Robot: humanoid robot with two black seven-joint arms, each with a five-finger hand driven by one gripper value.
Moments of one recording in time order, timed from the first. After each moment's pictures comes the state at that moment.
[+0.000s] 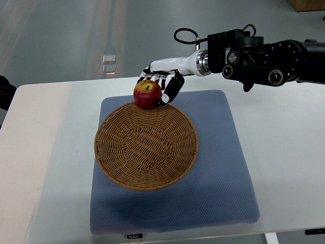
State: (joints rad) left arm -0.14 0.00 -0.07 -0.13 0.07 -0.08 0.12; right arm 1.60 -0.17 -0.43 0.98 -0.62 0.16 0.20
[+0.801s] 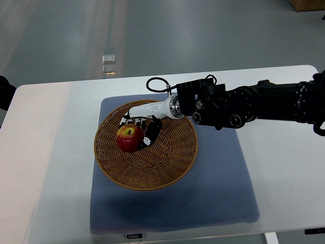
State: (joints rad) left arm -0.14 0.00 -0.07 -0.12 0.07 -0.08 0.12; right arm 1.46 0.00 -0.50 0.90 -0.67 0.11 0.23
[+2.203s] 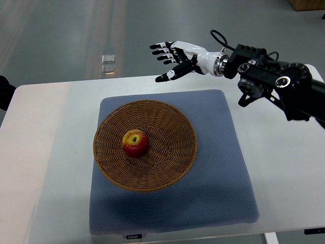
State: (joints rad) left arm -0.14 0.00 -0.07 -0.12 0.07 -0.07 0.12; right arm 1.10 -0.20 0.26 0.67 -0.35 0.19 0.23
